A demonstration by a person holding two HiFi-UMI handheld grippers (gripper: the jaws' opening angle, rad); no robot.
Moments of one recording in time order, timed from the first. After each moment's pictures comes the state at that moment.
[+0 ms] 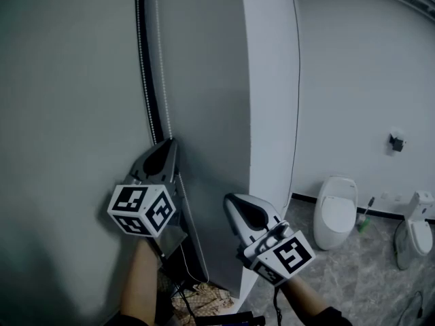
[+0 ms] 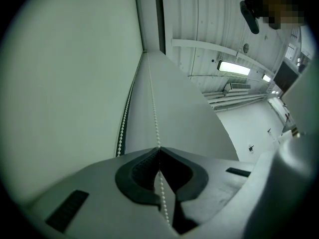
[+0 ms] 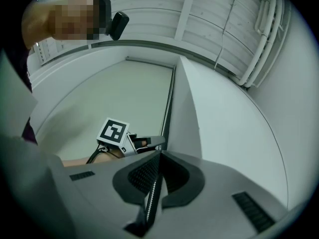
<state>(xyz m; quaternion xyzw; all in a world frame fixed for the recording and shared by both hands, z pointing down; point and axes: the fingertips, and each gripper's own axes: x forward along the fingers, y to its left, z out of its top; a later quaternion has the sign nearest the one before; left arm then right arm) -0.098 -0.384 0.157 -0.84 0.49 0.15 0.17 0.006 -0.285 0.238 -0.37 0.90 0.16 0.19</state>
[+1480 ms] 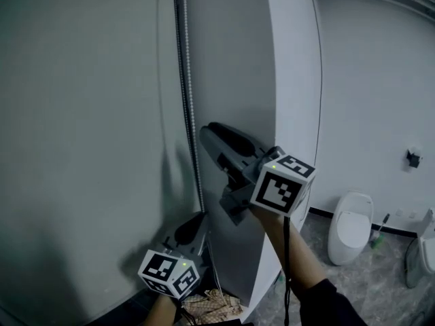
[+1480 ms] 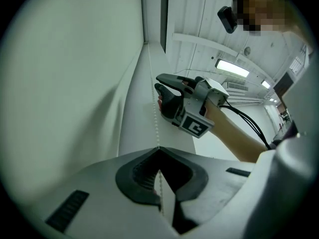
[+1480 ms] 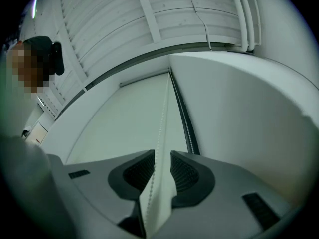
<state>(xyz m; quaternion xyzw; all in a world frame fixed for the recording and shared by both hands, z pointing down) -0.113 -0.338 0.276 -0.88 0.46 0.11 0.10 -0.085 -0.343 0.078 -0.17 0.94 0.04 0.28</state>
